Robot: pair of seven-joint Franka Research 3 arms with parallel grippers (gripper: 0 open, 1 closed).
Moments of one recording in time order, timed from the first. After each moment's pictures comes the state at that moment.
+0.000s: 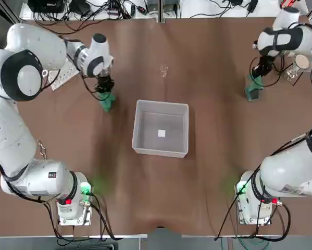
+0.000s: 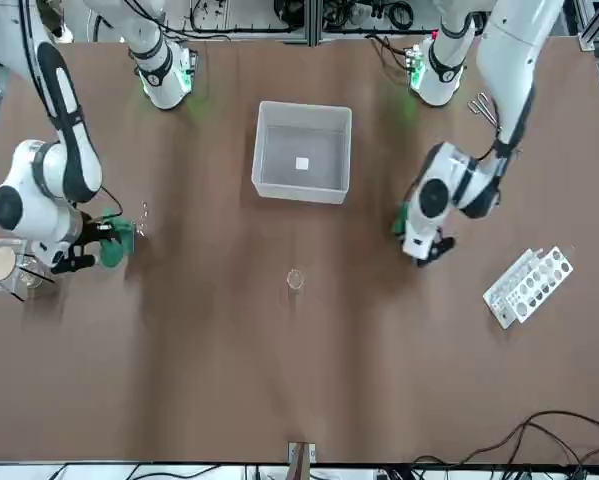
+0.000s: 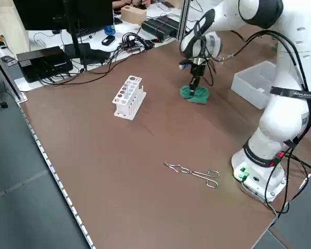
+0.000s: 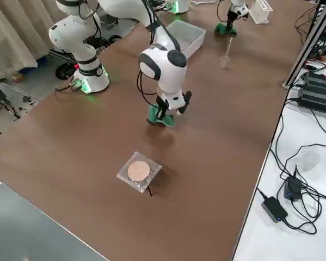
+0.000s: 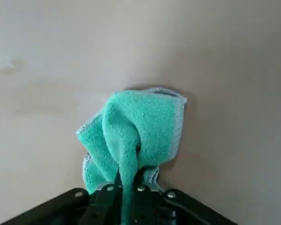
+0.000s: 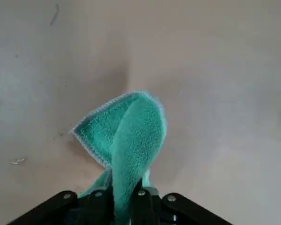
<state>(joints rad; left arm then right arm) -0.01 0.41 -0.26 -2.22 0.37 2.34 -0.96 -0.12 0.29 -0.04 -2.20 -0.06 2.30 -0.30</state>
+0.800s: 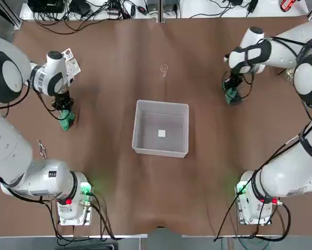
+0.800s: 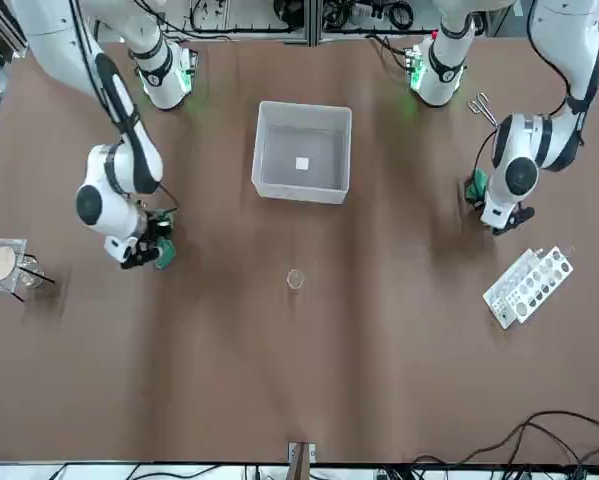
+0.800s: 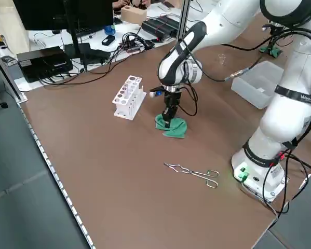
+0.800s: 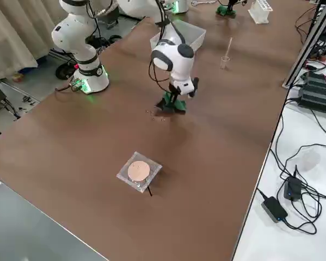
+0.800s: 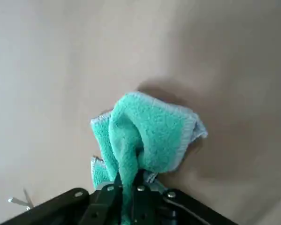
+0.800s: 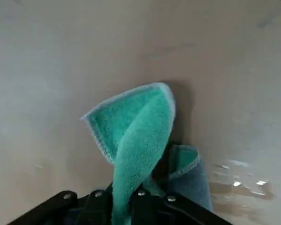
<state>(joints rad) 0.02 0.25 0.16 -2.51 0.52 2.48 -0.63 0.17 0.34 -0.01 -2.26 0.14 2.43 -0.17</state>
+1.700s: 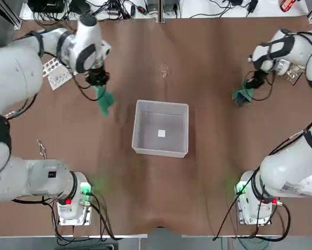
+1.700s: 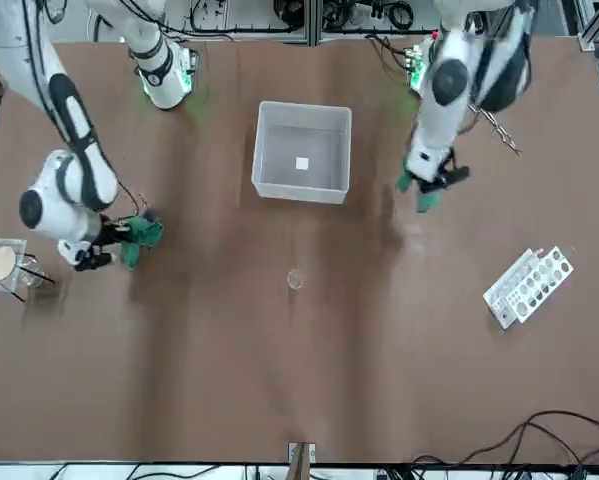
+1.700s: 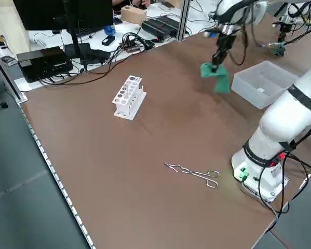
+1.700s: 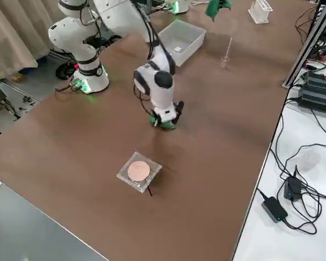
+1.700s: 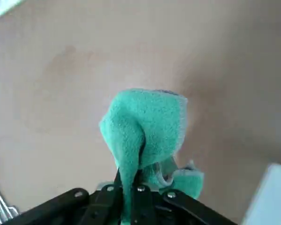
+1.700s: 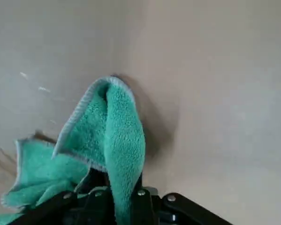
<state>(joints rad) 0.00 -0.15 -0.56 -2.35 0.05 2.09 -0.75 -0.20 0.40 -0.04 -2.24 0.14 2.42 -0.53</state>
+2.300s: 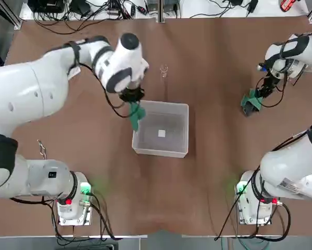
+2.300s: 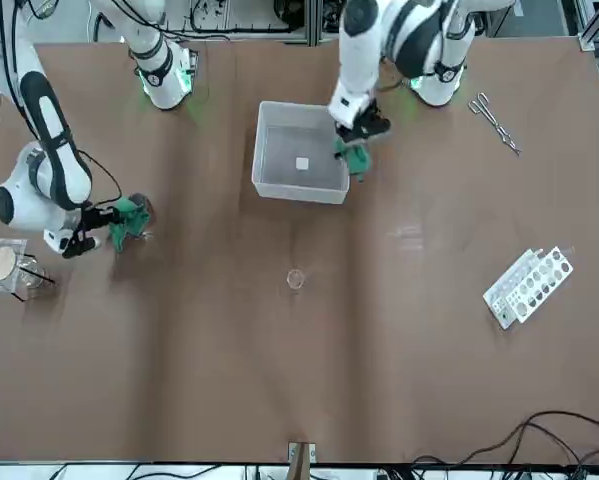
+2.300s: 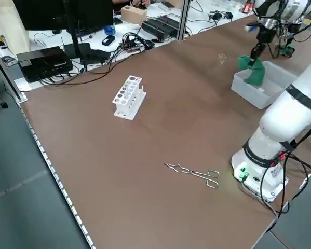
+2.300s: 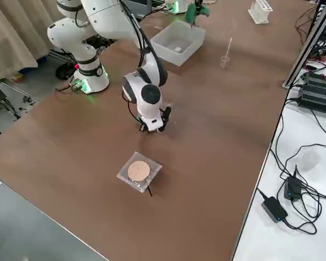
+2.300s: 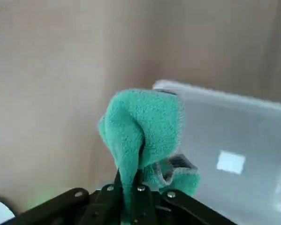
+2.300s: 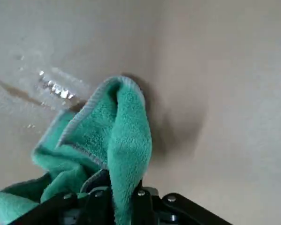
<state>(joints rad) 0.00 -0.07 -0.94 -2.25 0.00 2.09 -1.03 -0.29 0.39 -0.03 -2.23 0.14 2.20 -0.64</state>
